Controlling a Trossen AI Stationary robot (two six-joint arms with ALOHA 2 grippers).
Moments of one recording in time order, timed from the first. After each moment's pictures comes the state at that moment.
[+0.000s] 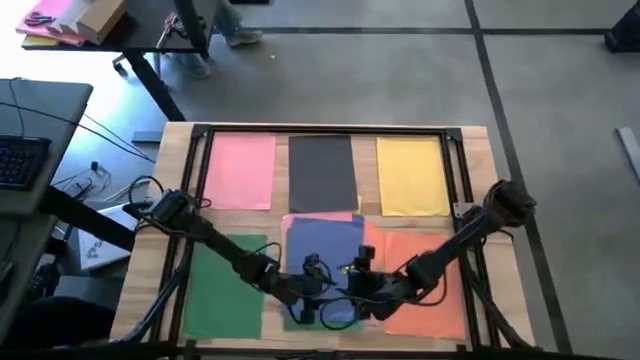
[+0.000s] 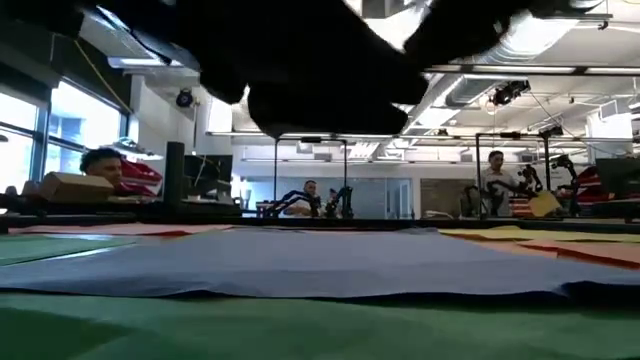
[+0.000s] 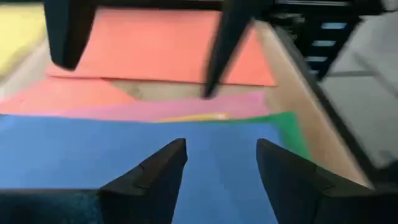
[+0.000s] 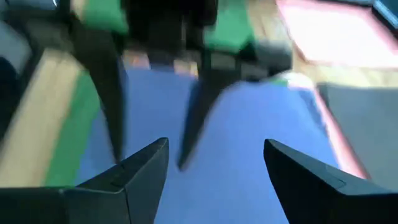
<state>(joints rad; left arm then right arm) -0.55 2.02 1.07 0.42 -0.36 -0.32 0.68 1.77 1.11 -0.21 0.66 0.41</state>
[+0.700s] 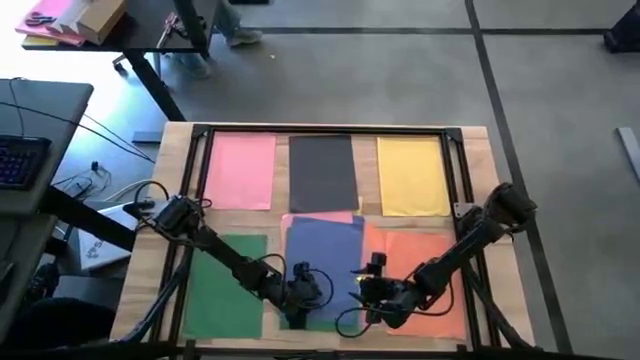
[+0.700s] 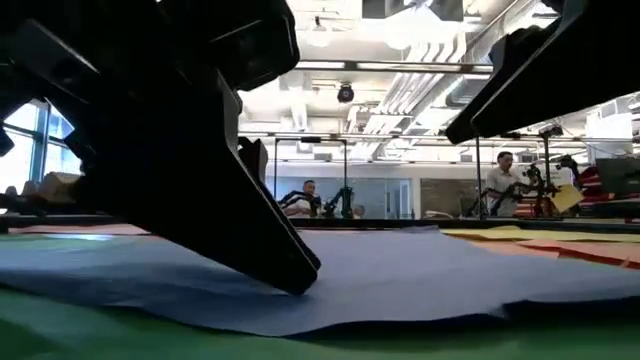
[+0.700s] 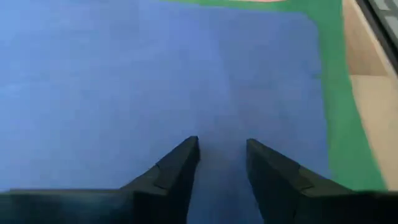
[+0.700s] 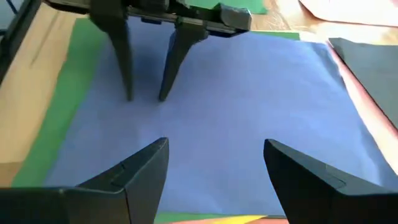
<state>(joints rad) -0.59 2.06 1.07 0.19 -0.36 -0.48 0.73 1.79 0.99 -0.09 0.70 0.51</state>
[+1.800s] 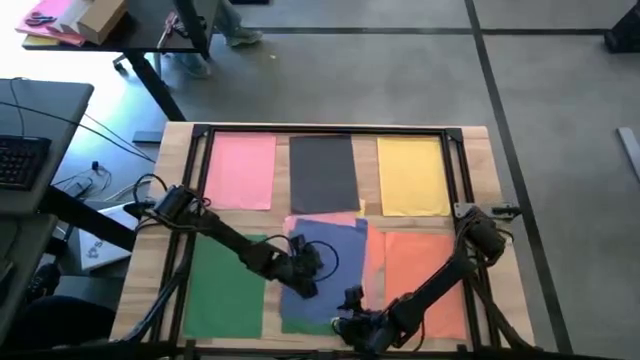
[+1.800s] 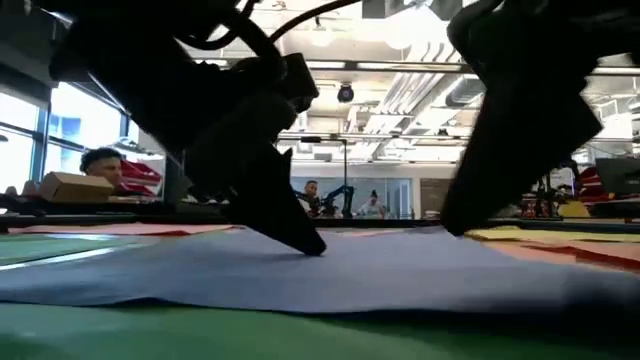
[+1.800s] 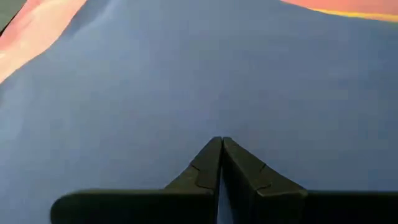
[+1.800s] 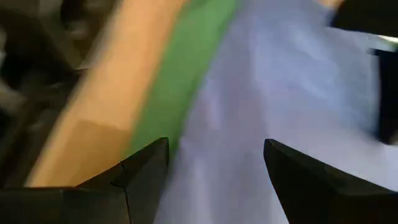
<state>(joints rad) -0.46 2.02 1.02 0.06 -0.49 -0.56 0.77 2.16 1.44 -0.38 0.55 0.34</state>
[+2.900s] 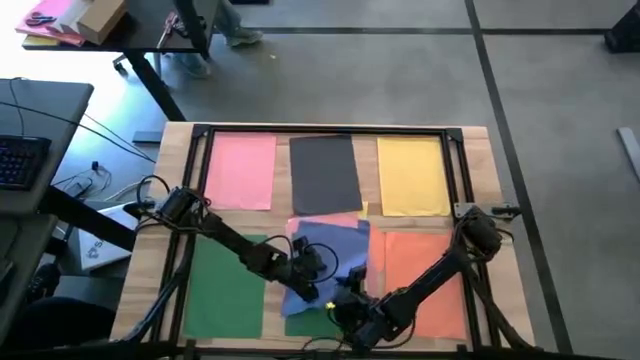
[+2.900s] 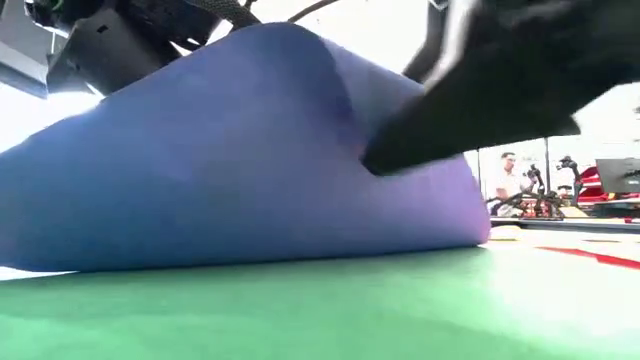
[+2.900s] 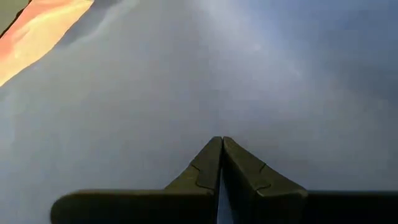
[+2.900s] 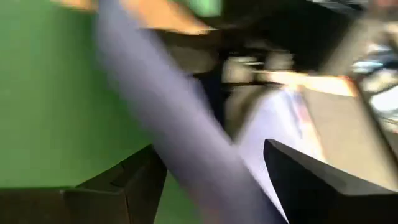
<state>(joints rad) -0.46 2.03 1.01 0.18 -0.50 -0.47 0.70 2.15 1.50 -0.53 0.97 0.44</state>
